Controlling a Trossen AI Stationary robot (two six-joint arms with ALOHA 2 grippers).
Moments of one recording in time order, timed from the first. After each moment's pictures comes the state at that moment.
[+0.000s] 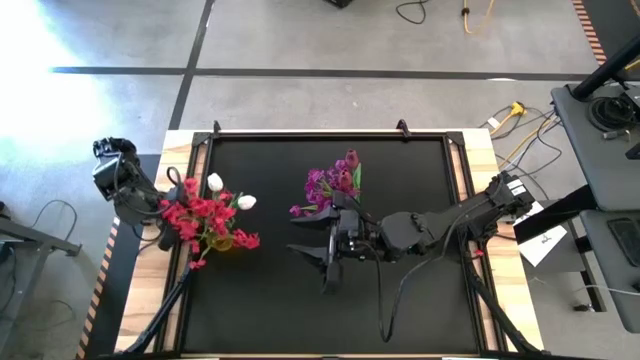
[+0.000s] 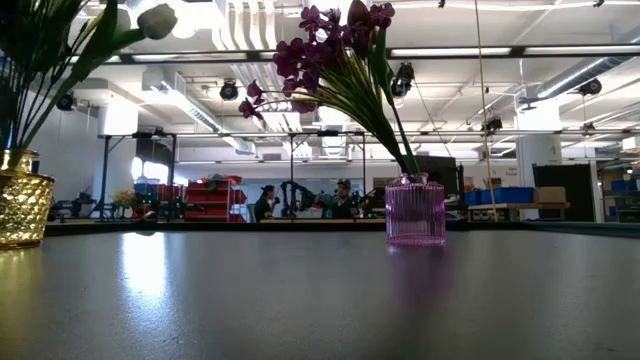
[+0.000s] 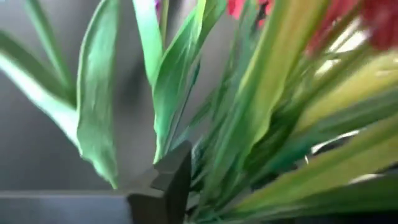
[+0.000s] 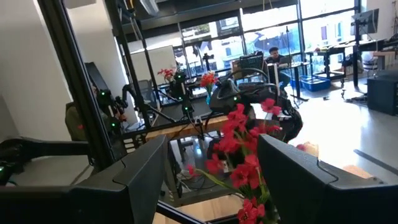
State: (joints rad) left arm -0.88 0.36 0.82 -1.18 -0.51 -0.87; right arm 0.40 1.74 1.68 0.24 0.48 0.13
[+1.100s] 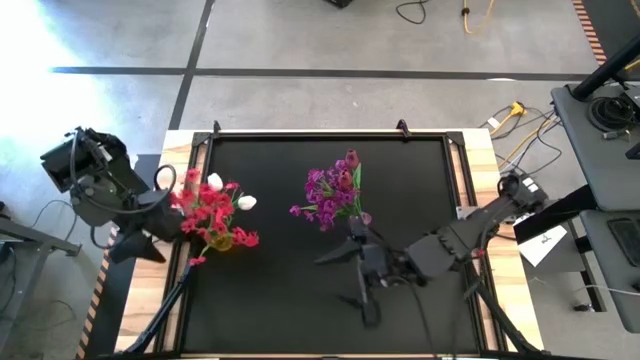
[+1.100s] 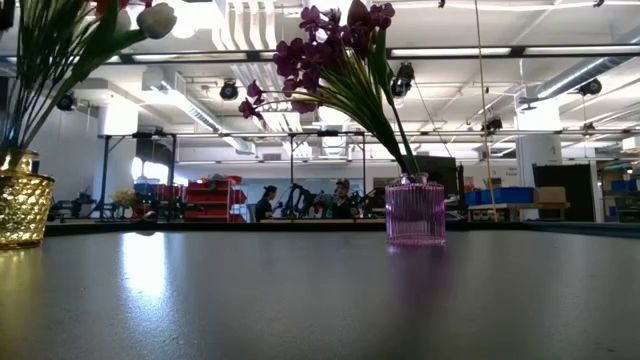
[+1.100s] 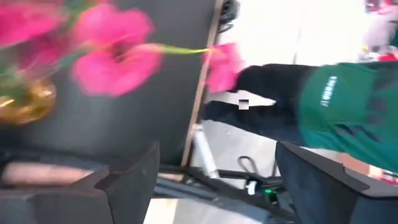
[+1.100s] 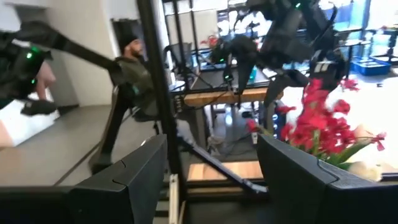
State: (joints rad) left arm -0.88 0.96 1.65 -1.55 -0.02 -1.25; right arm 0.54 1.66 1.69 0.01 0.42 0.12
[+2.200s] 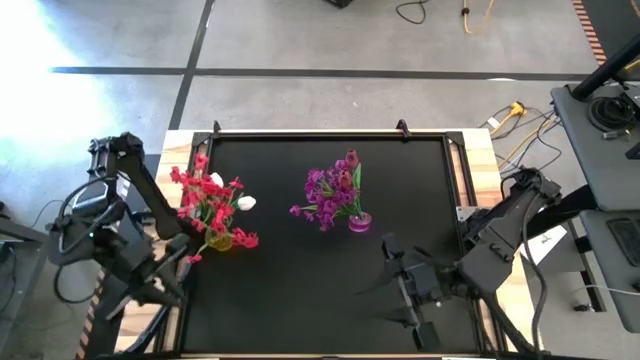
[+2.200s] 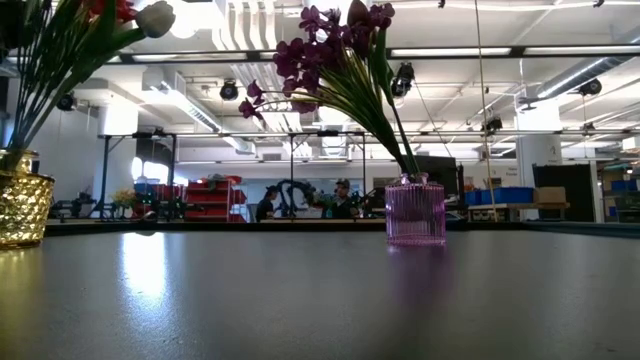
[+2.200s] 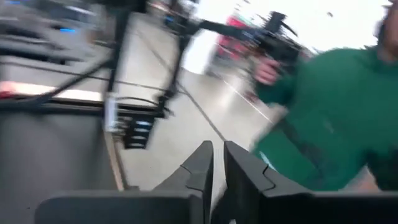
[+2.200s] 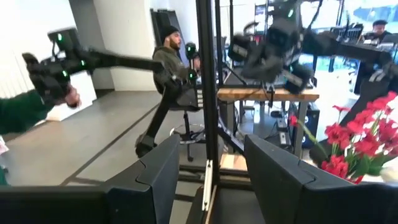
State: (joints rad) left arm -1.19 0.97 1.26 -0.38 -0.60 -0.49; right arm 0.70 1.54 1.69 -0.14 0.42 0.09
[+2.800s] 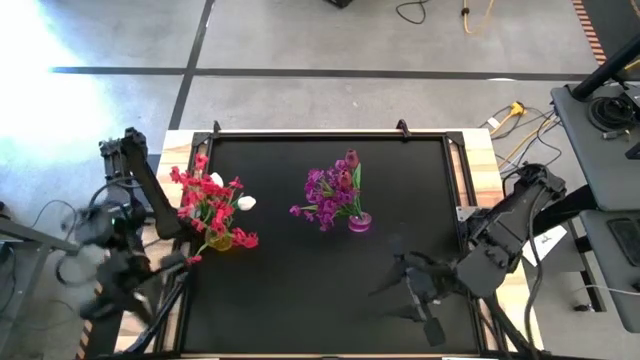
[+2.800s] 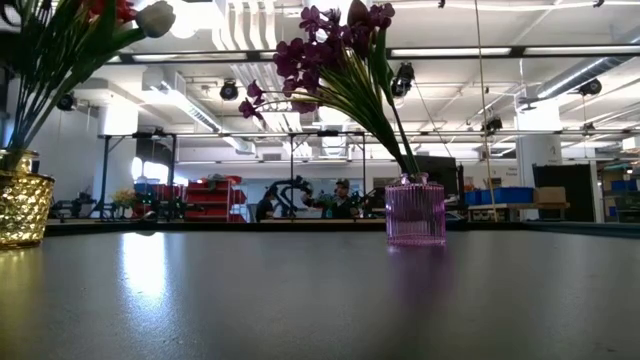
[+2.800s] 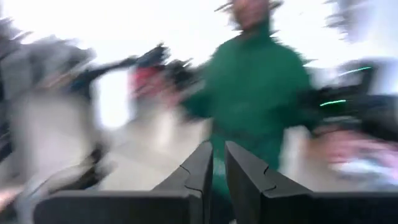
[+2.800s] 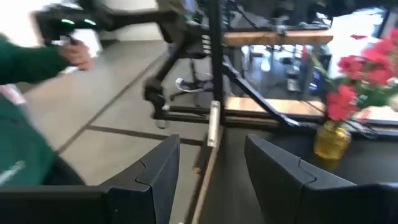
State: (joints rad) left arm -1.18 0.80 0.88 0.11 -0.24 -0.03; right arm 0.72 1.47 1.65 -0.41 0.38 0.23
